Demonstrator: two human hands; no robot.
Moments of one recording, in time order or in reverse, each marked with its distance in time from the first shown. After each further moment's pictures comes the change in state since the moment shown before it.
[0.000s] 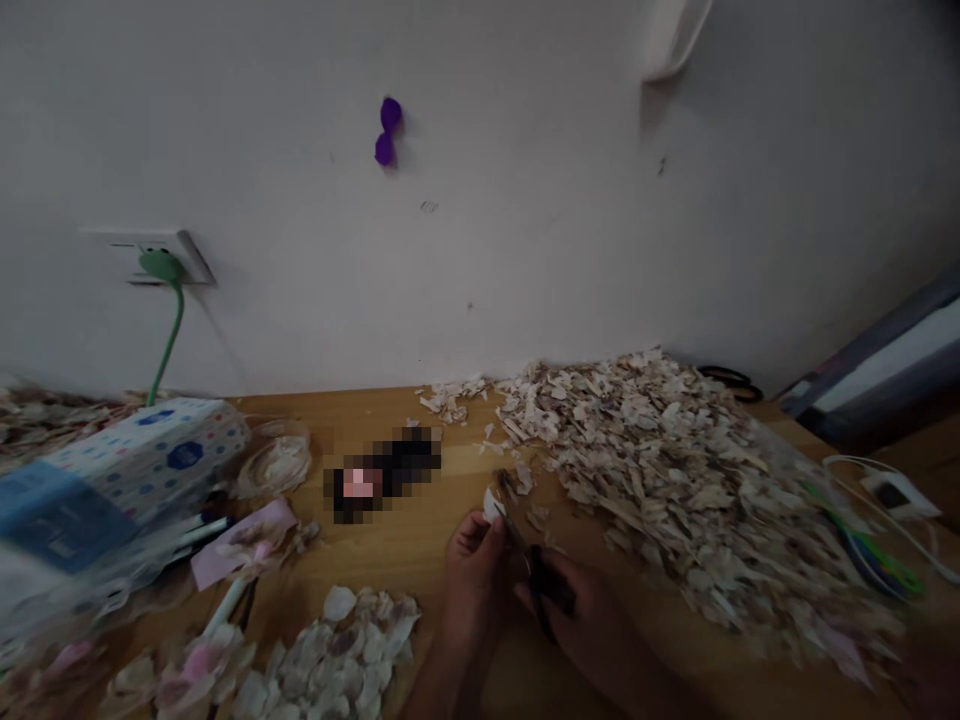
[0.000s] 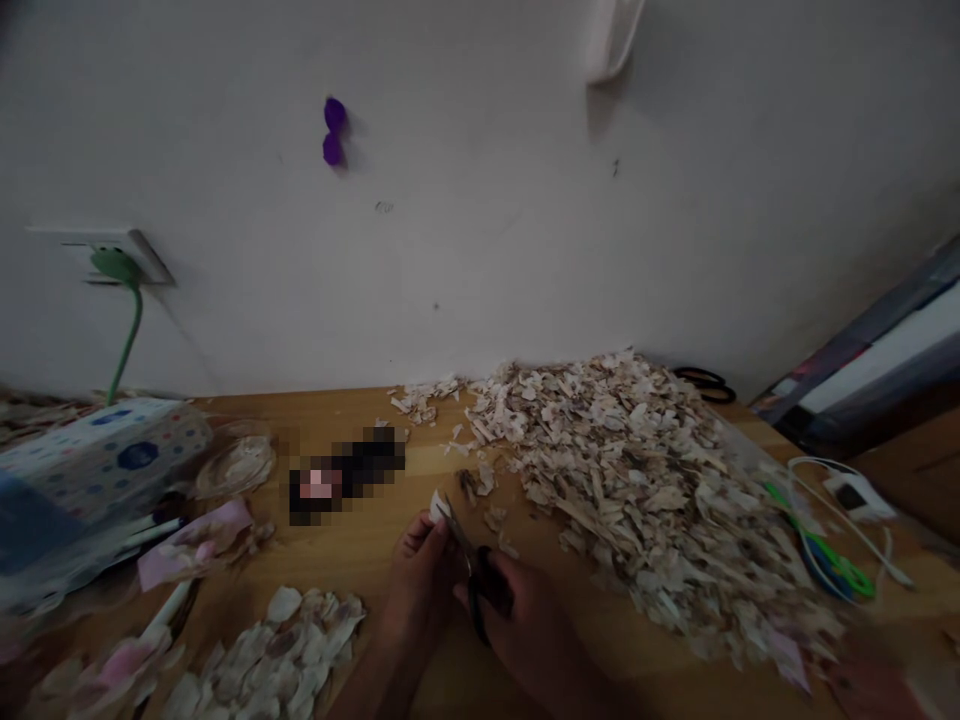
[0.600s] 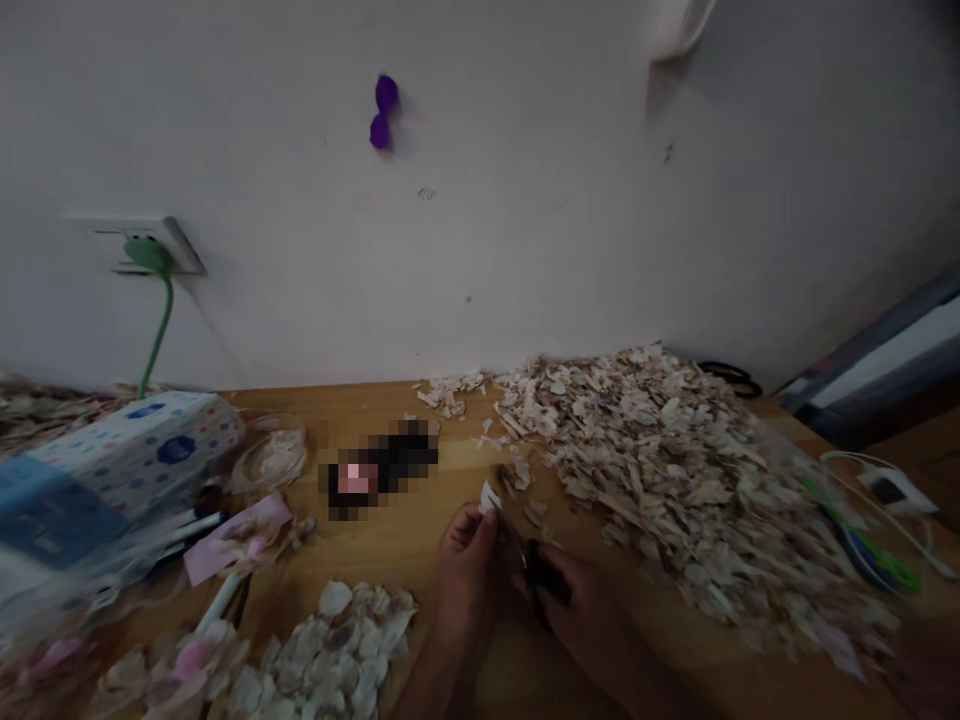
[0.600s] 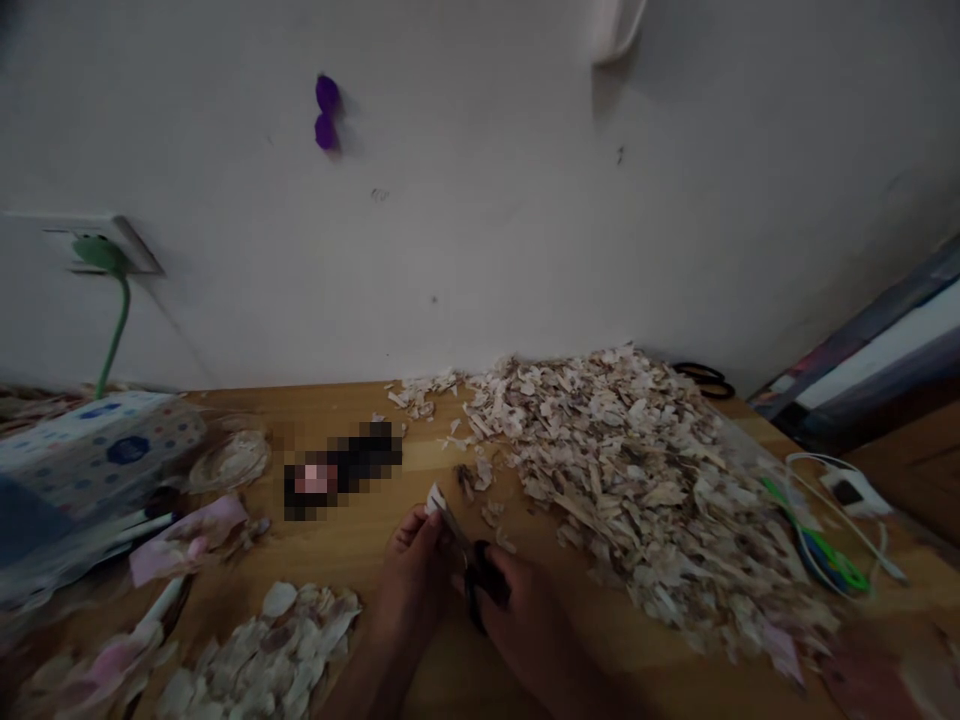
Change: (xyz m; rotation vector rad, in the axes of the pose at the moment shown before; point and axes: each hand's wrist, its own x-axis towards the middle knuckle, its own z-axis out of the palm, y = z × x) left_hand 0.004 -0.002 -0.009 0.069 0.020 0.009; right_hand 0.004 0.010 0.002 -0.052 0.030 -0.031
